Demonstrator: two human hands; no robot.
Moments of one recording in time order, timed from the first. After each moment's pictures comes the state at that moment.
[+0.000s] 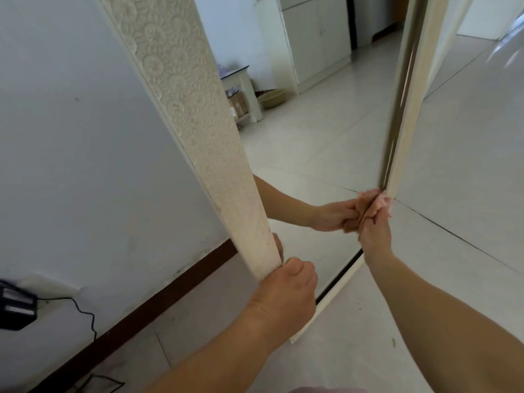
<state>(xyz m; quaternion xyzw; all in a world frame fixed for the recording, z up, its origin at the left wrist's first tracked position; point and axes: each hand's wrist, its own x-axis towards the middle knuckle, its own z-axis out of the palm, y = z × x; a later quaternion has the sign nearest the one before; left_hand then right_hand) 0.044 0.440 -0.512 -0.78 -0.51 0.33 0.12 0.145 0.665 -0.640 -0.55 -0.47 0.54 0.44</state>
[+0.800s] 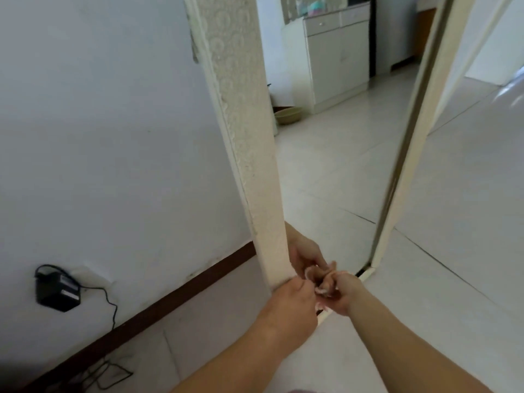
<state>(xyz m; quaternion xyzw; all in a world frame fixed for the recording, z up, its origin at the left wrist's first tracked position) 0.047 0.432 -0.474 -0.80 -0.54 0.26 0.03 0.120 0.563 -0.577 -0.63 -0.24 0.73 0.12</state>
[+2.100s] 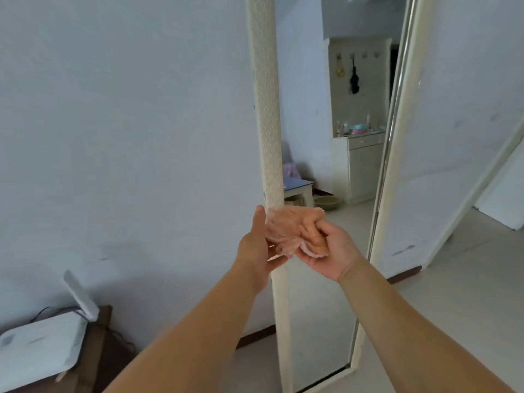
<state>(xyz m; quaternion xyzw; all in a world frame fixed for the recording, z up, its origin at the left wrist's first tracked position) 0.034 0.379 0.140 -0.01 -0.58 -0.72 -0.37 0.098 0.500 0.124 -0.23 -0.34 0.91 0.10</state>
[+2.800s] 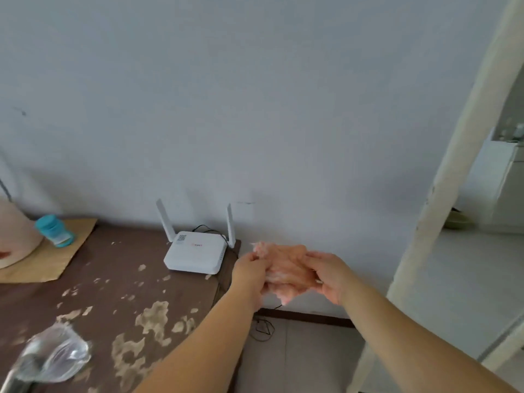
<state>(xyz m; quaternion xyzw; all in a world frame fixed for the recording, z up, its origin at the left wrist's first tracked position) 0.008 0.153 0.075 0.21 -0.63 -0.72 -0.19 0.020 0.303 0.065 -0.24 -0.63 0.72 -0.16</state>
